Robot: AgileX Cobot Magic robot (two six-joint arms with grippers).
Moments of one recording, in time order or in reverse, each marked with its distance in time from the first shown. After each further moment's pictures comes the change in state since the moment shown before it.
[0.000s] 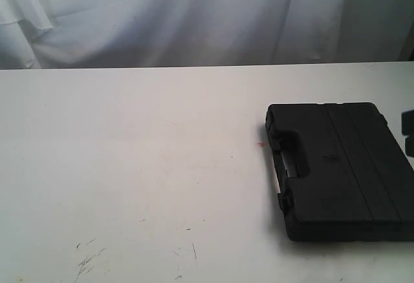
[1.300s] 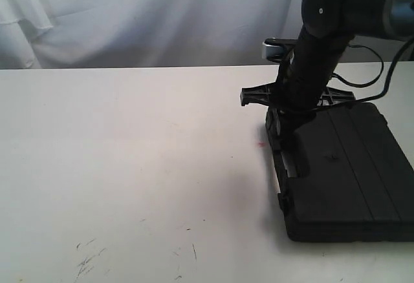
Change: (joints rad) left arm 0.000 0.000 0.000 0.000 0.000 0.000; right arm 0.327 1.006 -0.787 -0.277 0.223 0.362
